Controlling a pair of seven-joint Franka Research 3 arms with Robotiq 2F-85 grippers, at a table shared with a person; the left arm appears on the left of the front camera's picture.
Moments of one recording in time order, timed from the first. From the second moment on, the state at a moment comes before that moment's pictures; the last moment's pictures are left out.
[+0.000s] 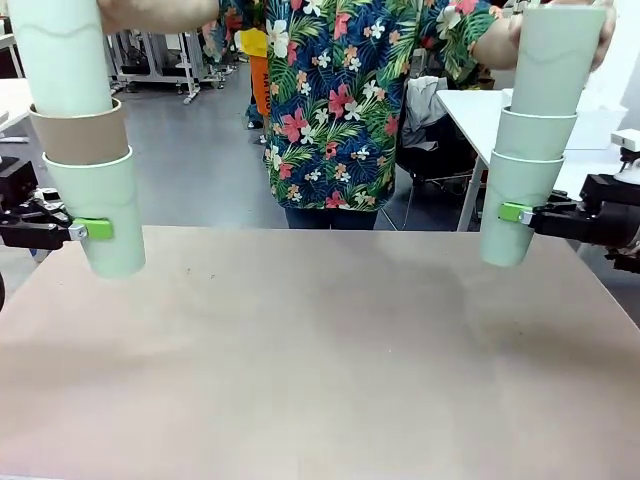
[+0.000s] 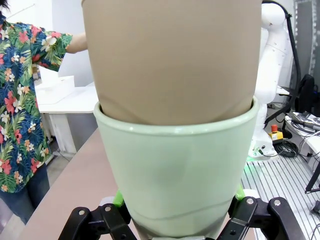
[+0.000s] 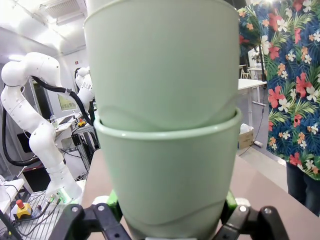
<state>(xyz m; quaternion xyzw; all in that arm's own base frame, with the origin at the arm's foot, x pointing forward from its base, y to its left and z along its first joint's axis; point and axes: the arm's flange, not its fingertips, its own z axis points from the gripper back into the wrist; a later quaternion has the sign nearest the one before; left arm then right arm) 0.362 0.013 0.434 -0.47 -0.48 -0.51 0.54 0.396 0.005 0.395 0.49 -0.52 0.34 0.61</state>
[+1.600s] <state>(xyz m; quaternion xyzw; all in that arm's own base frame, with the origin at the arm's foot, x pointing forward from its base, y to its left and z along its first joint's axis) 0.362 0.013 0.432 -0.47 -0.48 -0.50 0.54 0.396 0.005 0.395 0.49 -0.52 0.34 0.61</state>
